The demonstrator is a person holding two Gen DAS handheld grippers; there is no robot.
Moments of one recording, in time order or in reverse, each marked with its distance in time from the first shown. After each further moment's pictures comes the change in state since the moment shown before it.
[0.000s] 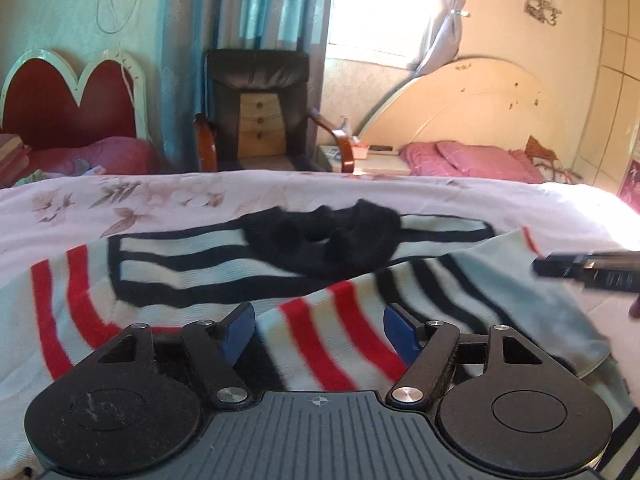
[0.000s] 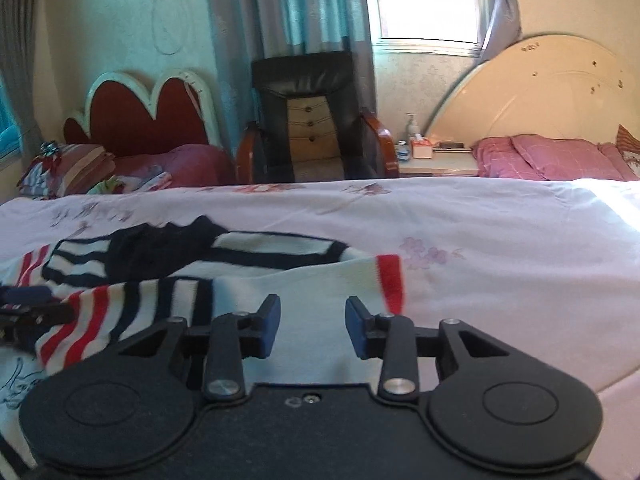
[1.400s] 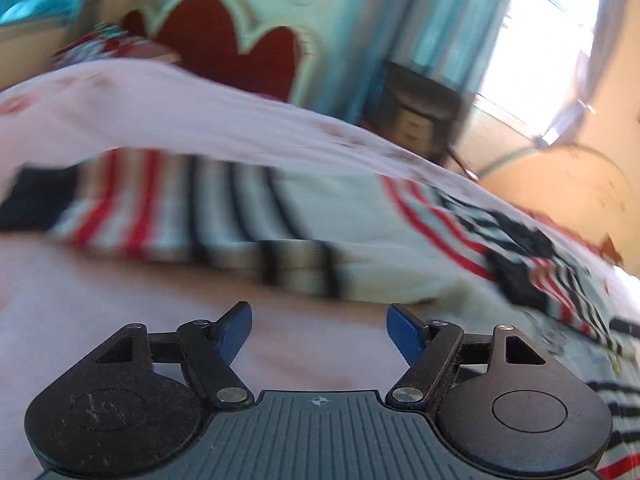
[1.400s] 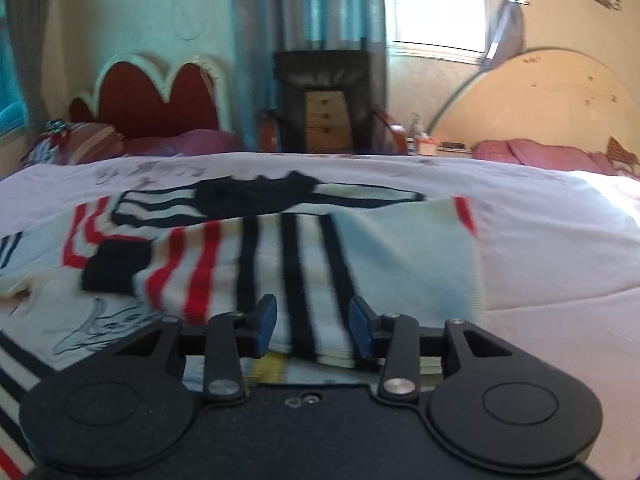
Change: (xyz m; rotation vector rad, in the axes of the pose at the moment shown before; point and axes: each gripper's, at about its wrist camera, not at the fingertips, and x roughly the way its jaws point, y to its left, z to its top) left arm -0.177 0.241 -0.138 -0.432 -0.037 0.214; right arm -0.045 0.122 -0.050 -0.056 0.008 -0.037
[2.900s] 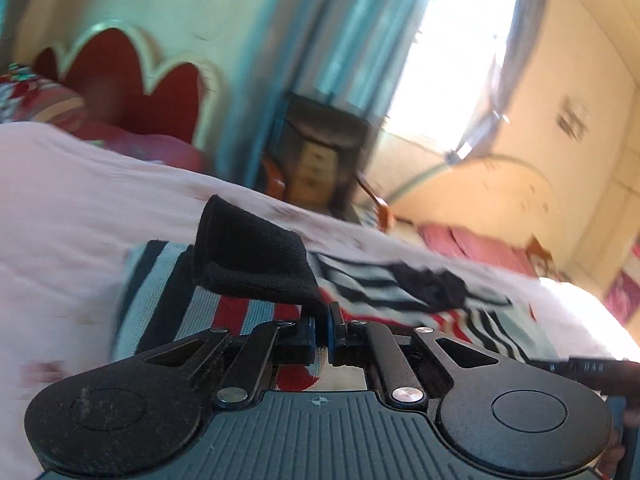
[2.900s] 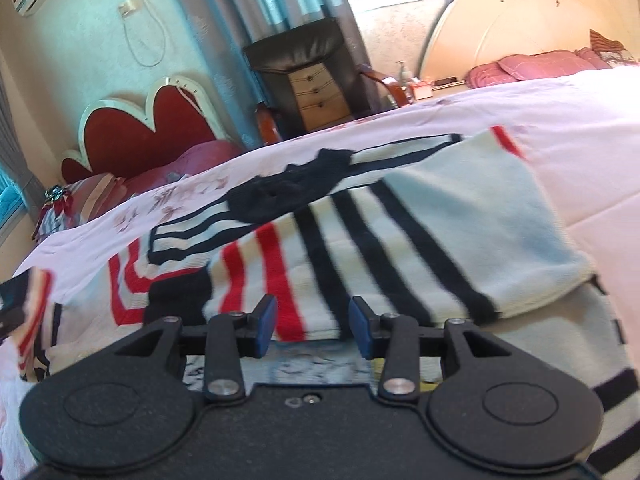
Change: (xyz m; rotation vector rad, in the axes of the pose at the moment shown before) left arm 0.068 -0.120 0.082 0.182 -0.074 -0.289; right arm 0.014 0.013 0.005 0.352 0.047 0.038
